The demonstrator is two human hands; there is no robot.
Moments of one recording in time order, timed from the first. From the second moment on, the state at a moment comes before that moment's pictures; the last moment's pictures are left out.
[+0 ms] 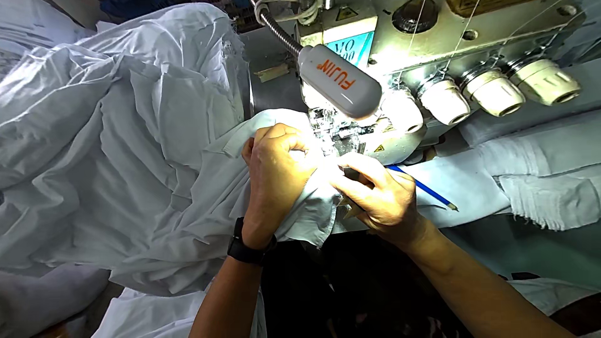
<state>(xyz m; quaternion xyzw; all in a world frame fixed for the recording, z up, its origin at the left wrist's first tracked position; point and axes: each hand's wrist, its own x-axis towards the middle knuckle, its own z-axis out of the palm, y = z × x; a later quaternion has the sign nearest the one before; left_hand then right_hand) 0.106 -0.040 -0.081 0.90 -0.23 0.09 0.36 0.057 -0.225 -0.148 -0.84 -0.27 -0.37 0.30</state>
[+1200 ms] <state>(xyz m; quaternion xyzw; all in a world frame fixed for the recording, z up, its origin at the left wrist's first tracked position) 0.109 -0.033 -0.097 0.90 -0.29 0.17 0.29 0.065 -0.225 -0.133 -0.86 -0.28 -0.35 0.24</state>
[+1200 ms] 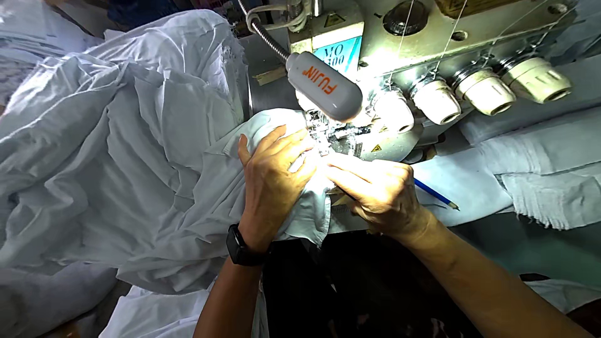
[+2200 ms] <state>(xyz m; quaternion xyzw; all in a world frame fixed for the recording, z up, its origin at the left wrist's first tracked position) 0.070 -0.017 -0.093 0.91 -0.13 0.20 0.33 0.041 -0.252 -0.127 -0.92 -0.07 -0.21 0.31</state>
